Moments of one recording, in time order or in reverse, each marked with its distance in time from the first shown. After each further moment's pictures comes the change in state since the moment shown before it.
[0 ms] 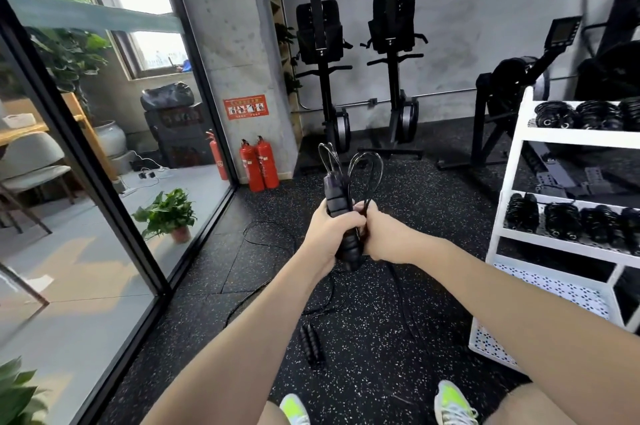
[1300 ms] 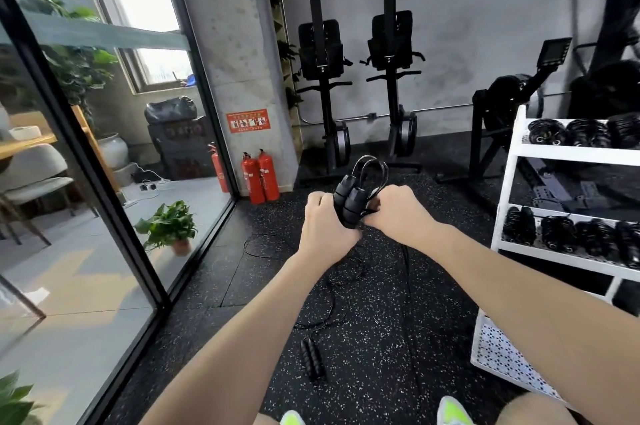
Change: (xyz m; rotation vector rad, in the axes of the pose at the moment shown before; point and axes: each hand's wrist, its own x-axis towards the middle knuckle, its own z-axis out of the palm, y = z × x) left_hand 0.017 0.017 -0.014 1.009 0.207 0.428; right_hand 0.010 -0.014 -0.045 -0.249 0.320 -0.112
